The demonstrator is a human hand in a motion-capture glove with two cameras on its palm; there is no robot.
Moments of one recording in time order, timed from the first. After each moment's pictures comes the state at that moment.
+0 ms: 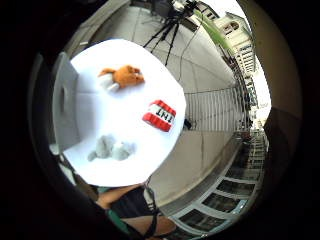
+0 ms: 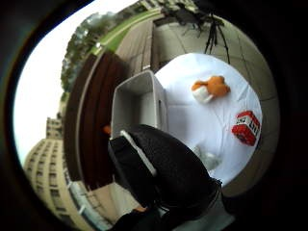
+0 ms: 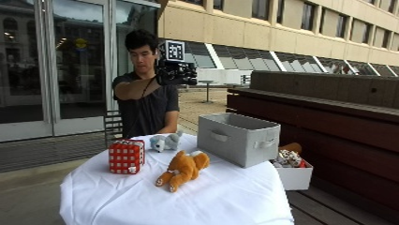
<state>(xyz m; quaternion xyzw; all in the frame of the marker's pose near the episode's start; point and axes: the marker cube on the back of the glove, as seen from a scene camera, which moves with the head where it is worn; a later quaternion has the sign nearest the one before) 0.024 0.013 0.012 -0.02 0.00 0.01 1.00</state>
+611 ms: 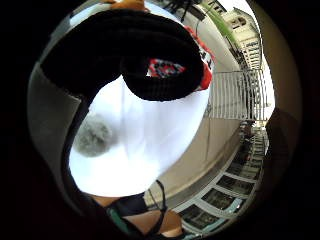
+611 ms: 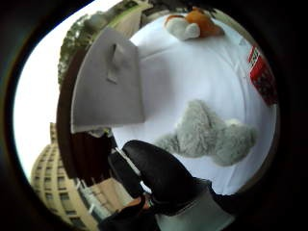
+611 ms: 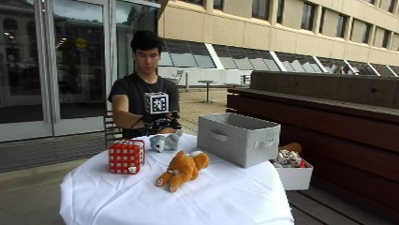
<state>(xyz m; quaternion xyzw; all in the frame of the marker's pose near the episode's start) 0.051 0.137 0.208 -0.08 -0.03 0.02 1.00</state>
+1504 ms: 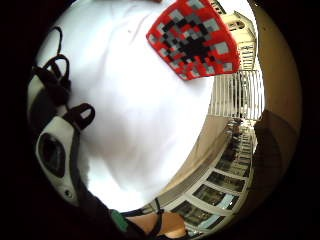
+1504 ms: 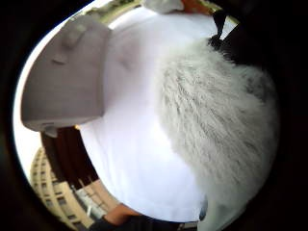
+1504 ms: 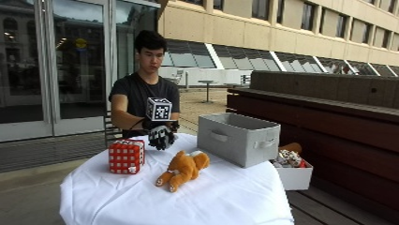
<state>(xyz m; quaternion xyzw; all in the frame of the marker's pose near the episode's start) 0.055 0.137 0.257 -0.06 0.05 0.08 0.99</state>
